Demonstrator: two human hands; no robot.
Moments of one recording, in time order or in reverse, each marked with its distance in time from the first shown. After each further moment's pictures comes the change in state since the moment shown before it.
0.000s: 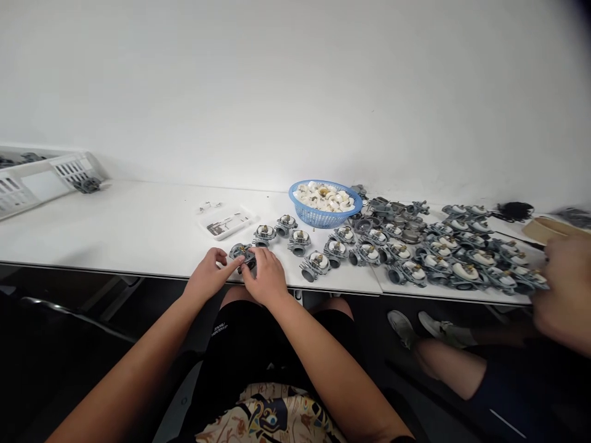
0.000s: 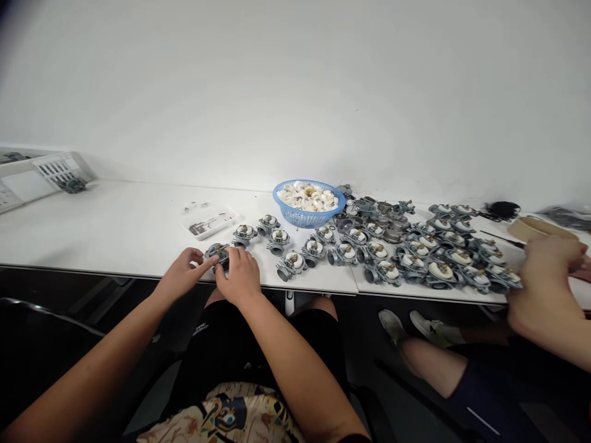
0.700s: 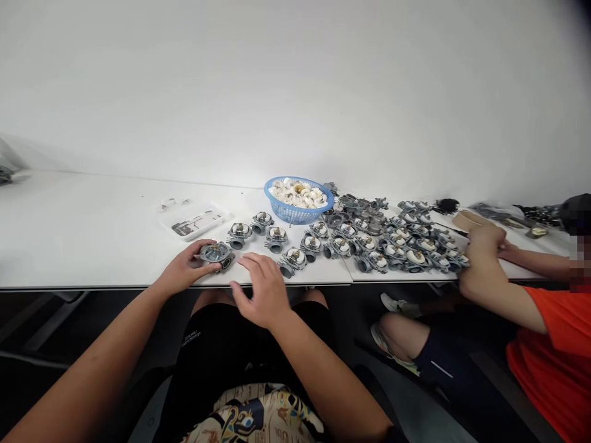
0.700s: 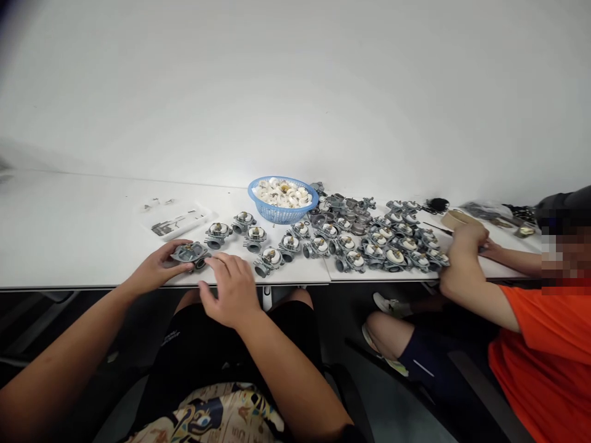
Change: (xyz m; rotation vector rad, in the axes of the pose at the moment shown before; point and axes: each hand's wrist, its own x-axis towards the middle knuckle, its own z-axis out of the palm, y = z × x) left_hand 0.038 -0.015 0.006 -0.196 -0.258 0.294; right_hand -0.045 0.006 -0.046 -0.118 0.204 -0.226
